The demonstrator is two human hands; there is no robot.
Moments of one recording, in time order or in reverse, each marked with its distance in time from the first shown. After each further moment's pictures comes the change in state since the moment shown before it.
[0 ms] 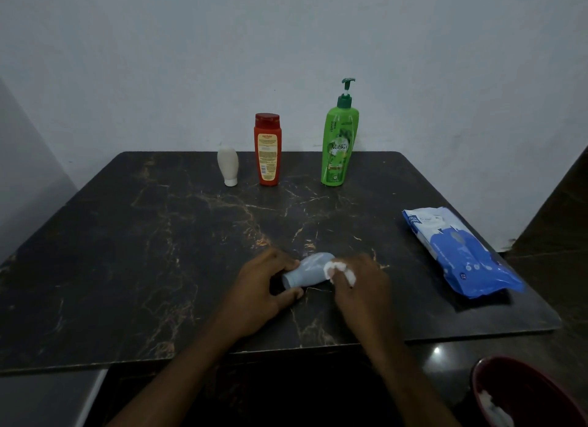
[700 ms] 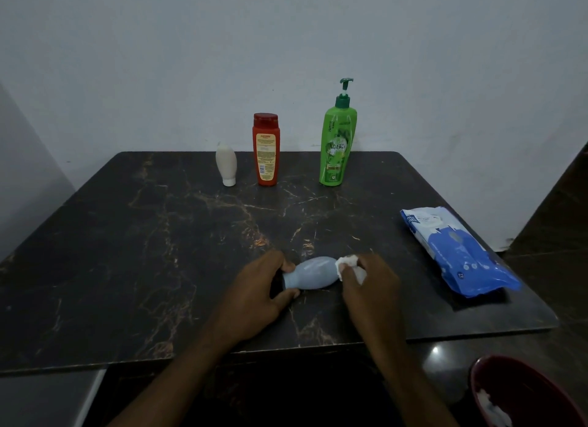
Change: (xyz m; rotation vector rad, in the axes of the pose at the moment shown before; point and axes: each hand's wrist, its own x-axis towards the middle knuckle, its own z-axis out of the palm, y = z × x) left_hand -0.007 0.003 -0.001 0.015 -0.008 -0.026; right_hand 0.002 0.006 -0.007 0.037 0.050 0.154
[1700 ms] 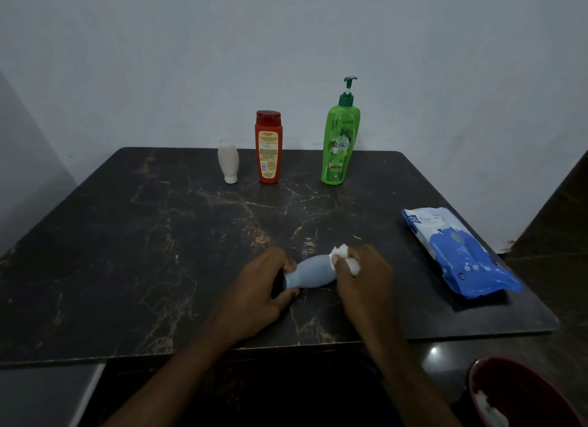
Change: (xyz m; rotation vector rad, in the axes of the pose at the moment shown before) left_hand 0.000 0.004 0.001 0.006 0.002 0.060; right_hand 0.006 -0.014 0.002 -0.048 0.007 -0.131
